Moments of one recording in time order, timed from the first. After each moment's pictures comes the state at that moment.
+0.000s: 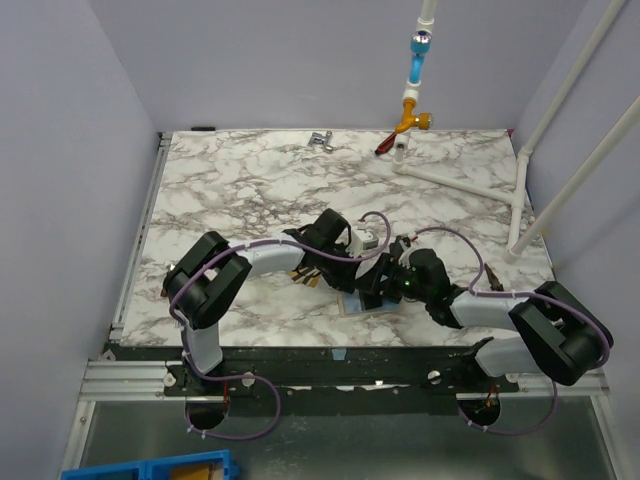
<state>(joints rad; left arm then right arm) -0.76 1.82 1.05 -0.18 0.60 0.02 0.61 1.36 0.28 0.54 -0.26 0.92</state>
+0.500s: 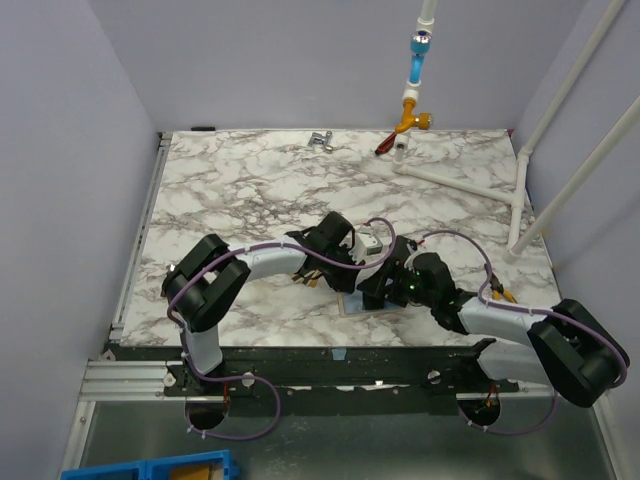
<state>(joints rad) -0.80 1.81 1.06 -0.23 0.49 0.10 0.61 1.24 0.25 0.42 -0.20 0.92</state>
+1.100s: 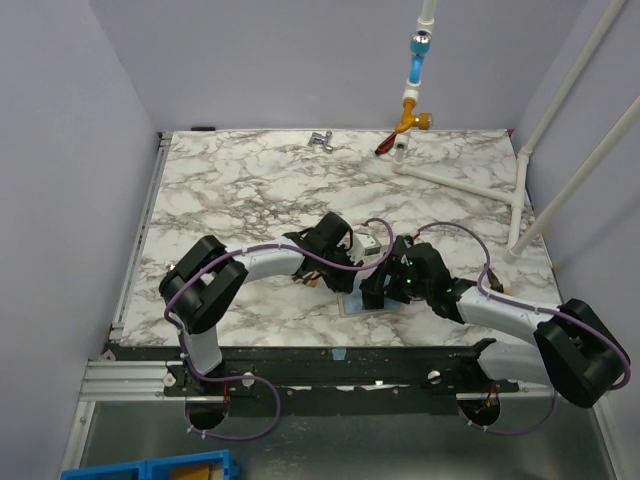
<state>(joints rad) -0.81 1.79 1.03 -0.21 0.49 0.11 0.61 1.22 0.36 0.16 -0.14 0.85</state>
